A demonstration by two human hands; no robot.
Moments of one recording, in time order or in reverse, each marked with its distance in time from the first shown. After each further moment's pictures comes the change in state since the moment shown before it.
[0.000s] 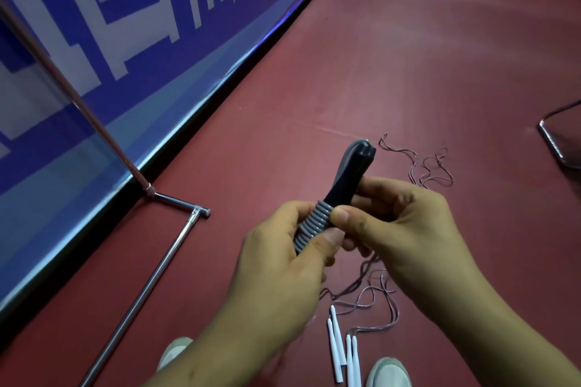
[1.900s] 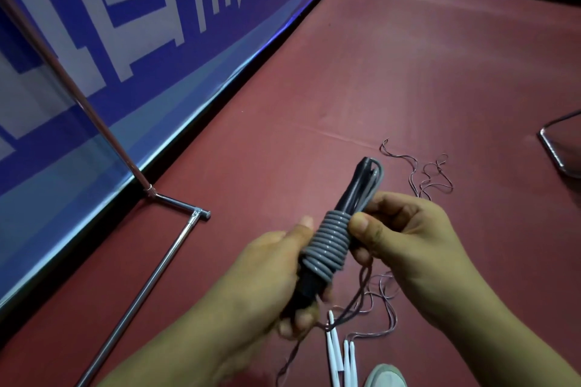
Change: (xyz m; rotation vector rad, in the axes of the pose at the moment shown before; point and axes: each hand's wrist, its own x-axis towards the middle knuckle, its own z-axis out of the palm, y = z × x) left_hand 0.003 0.020 -0.016 -0.224 -0.211 -0.498; right_hand 0.000 0.007 -0.006 0.162 -0.078 -0.008
